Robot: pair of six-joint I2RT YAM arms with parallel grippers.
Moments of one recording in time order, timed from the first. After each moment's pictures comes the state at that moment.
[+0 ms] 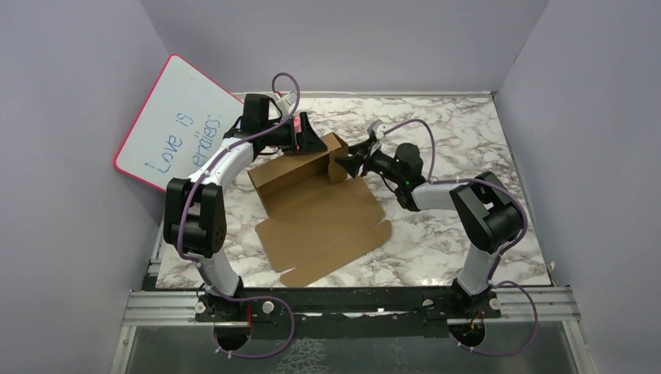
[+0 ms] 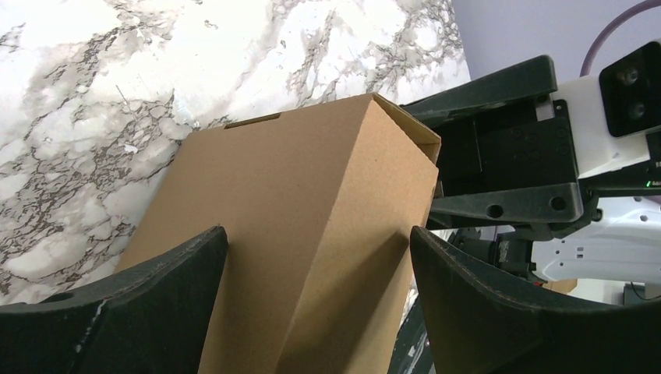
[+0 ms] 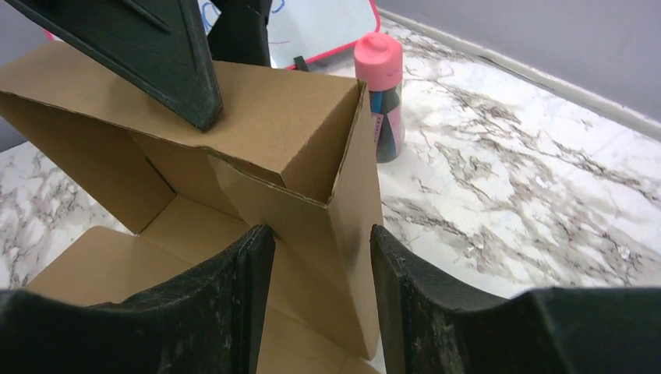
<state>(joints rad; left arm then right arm) -0.20 1.74 1.32 -0.23 0.85 -0.40 0.52 1.81 0.82 1.03 -0.46 0.11</state>
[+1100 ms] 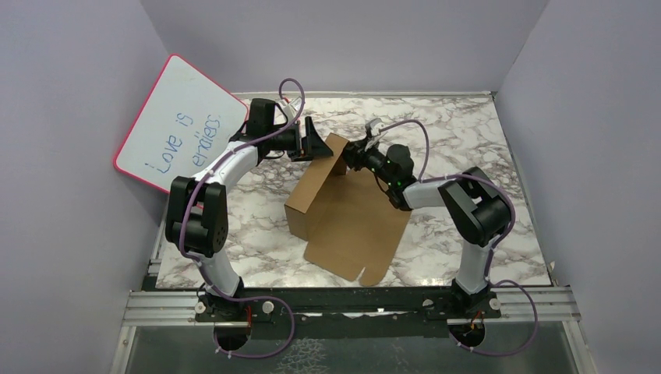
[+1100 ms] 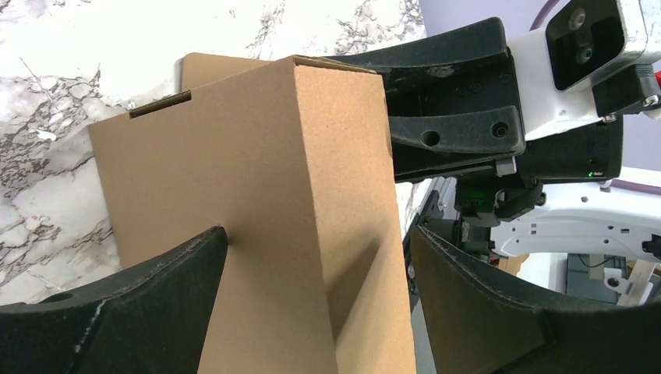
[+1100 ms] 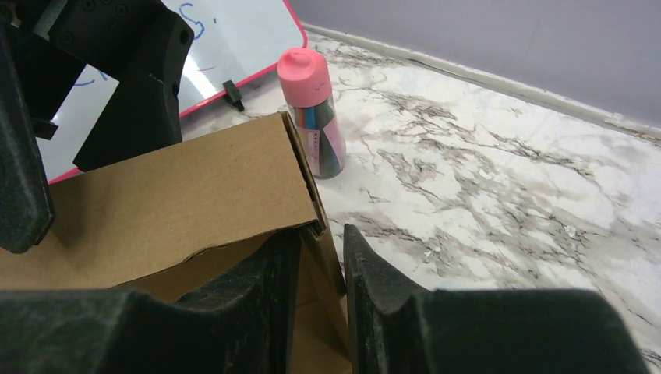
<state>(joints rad) -0.23 1.75 1.28 -0.17 0.93 -0.49 0.55 1.90 0.89 1.07 -0.24 0.13</state>
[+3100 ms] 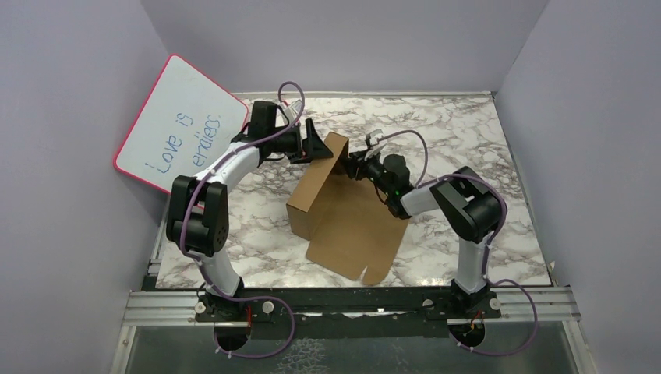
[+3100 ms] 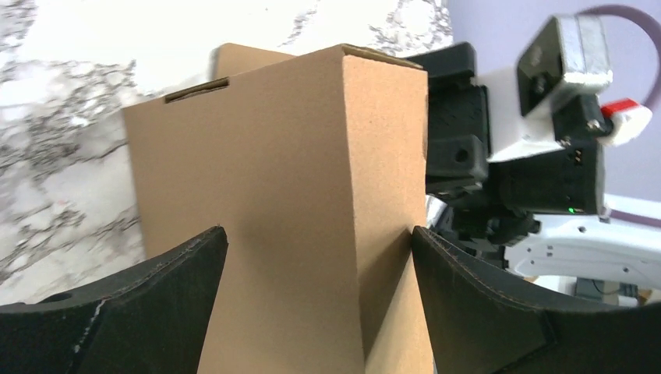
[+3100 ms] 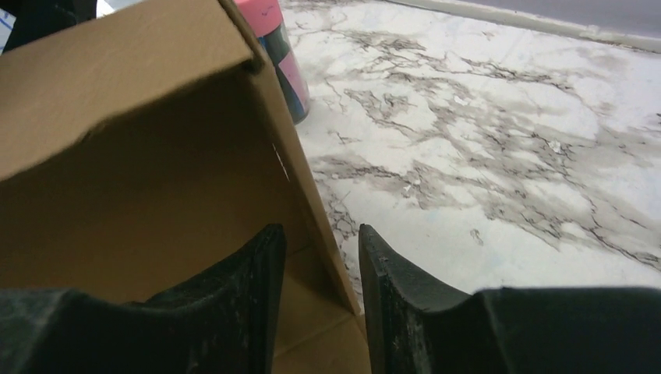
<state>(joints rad) -0.24 1.76 1.27 -0.17 0.87 -0.49 0.58 1.97 0.83 1.12 -0.12 0.15</state>
